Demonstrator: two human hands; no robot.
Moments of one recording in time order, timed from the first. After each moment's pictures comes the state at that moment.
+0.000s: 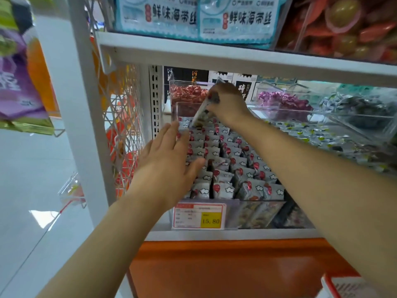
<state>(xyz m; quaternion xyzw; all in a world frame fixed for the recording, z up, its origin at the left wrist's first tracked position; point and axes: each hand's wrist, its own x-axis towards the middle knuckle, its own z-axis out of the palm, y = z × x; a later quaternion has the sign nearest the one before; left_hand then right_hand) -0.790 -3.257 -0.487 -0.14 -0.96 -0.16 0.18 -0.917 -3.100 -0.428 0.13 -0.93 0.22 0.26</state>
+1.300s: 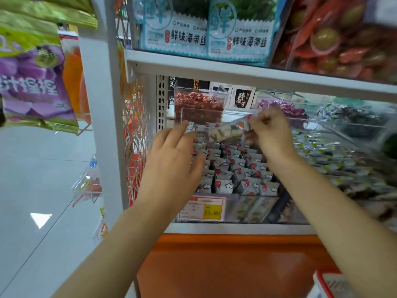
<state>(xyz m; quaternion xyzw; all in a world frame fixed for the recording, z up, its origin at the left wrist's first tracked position) -0.755 -3.254 -0.476 -0.16 -0.90 -0.25 0.32 -0.810 -3.069 -0.437 0.00 -0.77 0.58 0.27</state>
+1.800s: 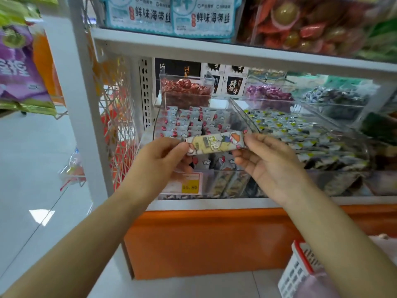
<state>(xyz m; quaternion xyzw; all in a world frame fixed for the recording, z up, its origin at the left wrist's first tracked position) -0.724 -3.241 -0.485 -0.11 -0.75 -0.65 0.05 -0.715 -3.045 -0.470 0.01 -0.55 0.83 0.06</state>
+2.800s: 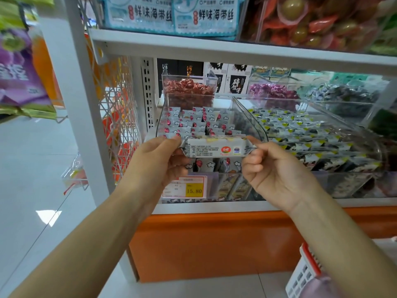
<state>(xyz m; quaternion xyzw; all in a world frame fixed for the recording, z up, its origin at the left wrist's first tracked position) -0.727 -3.238 -0.475 -0.02 -0.58 -0.81 -0.01 -0.719 -3.048 -0.473 -0.06 -0.38 0.92 -0.04</state>
